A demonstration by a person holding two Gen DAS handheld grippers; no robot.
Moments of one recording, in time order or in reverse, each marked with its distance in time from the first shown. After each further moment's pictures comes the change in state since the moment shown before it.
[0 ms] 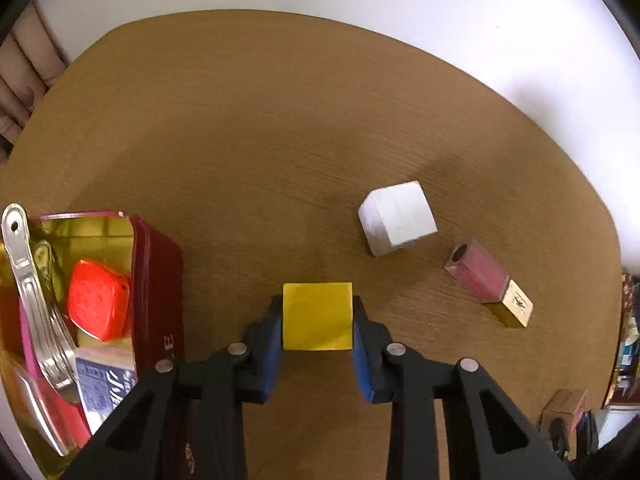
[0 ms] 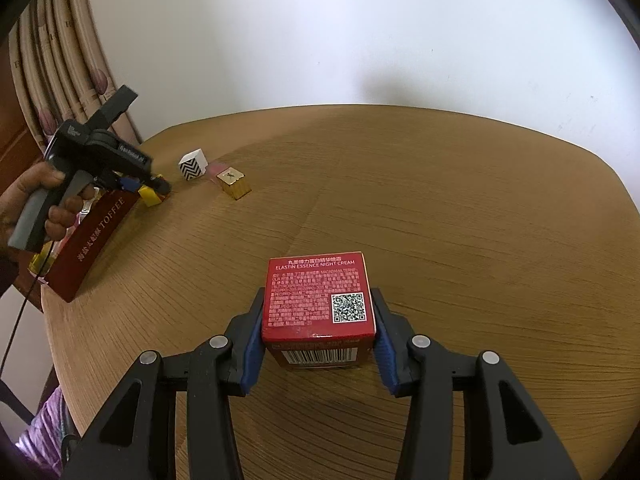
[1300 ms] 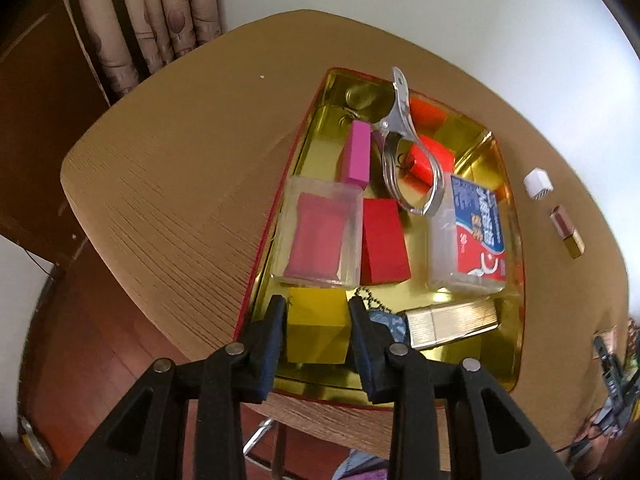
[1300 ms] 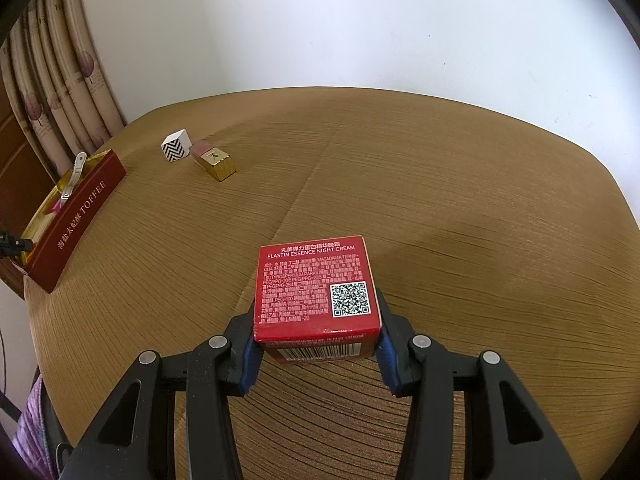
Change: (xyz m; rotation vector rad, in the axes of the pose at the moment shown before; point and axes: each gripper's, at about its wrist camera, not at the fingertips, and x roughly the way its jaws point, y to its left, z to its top) left arm -0.096 0.197 -0.166 -0.232 -0.136 0.124; right arm 0.011 0.002 0.002 -0.023 0.058 -0.061
